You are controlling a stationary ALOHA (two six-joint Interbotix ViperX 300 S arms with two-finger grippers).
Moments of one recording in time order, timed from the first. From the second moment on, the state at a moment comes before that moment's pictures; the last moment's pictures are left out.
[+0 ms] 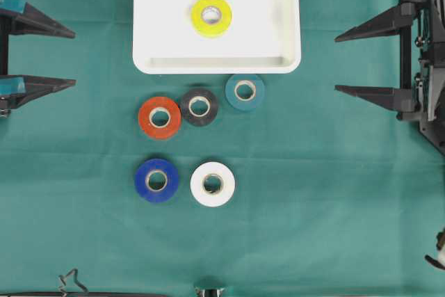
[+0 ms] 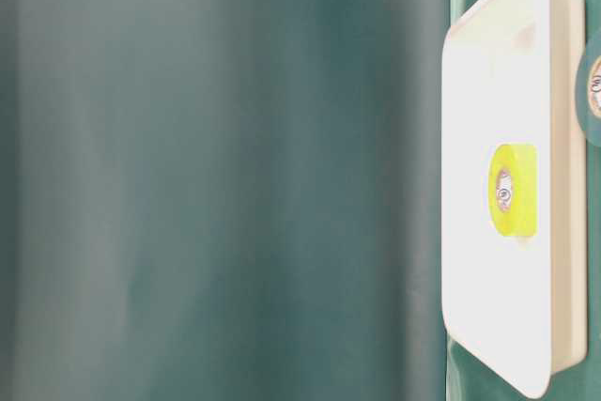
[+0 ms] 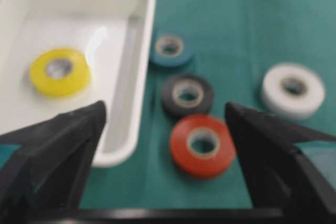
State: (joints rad) left arm 0.07 -0.98 1.15 -0.01 0.15 -0.02; right arm -0.04 -0.88 1.09 -0.05 0.02 0.05
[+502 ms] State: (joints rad) left arm 0.07 -1.02 1.18 -0.01 0.15 -0.02; right arm -0.04 -0.88 1.09 -0.05 0.03 0.06
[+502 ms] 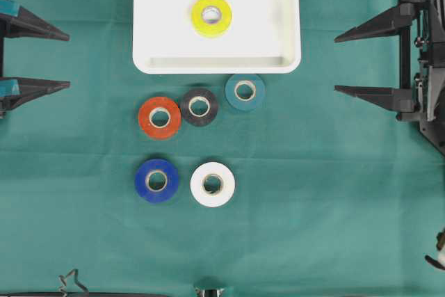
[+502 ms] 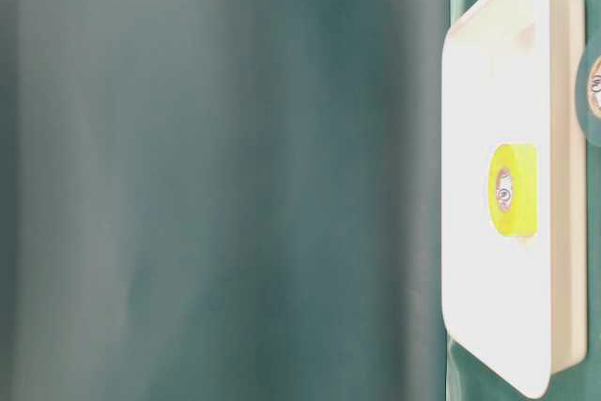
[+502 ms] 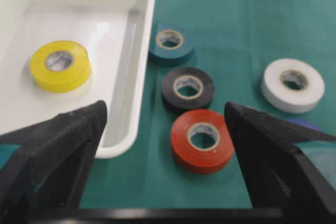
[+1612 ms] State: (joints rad) left arm 0.07 -1.01 1.18 -0.01 0.13 -0.02; right arm 0.03 -0.61 0.99 -0.04 -0.07 0.06
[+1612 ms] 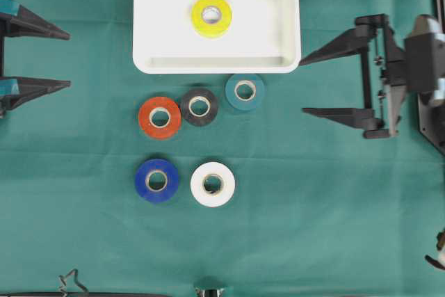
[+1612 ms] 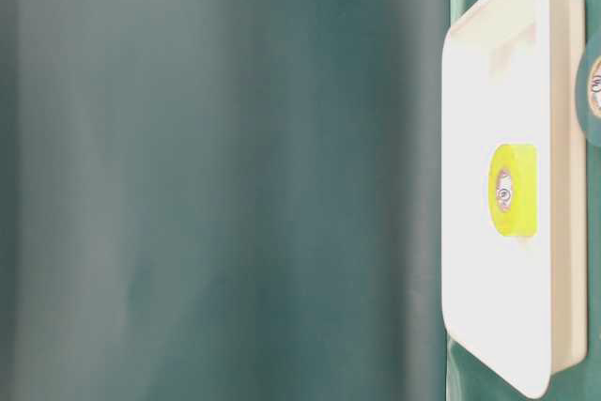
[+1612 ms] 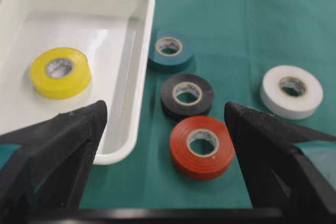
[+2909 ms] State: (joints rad) left arm 0.05 -1.01 1.18 -0.01 0.11 -0.03; right arm 0.03 -0.06 0.46 -0.04 0.04 0.10
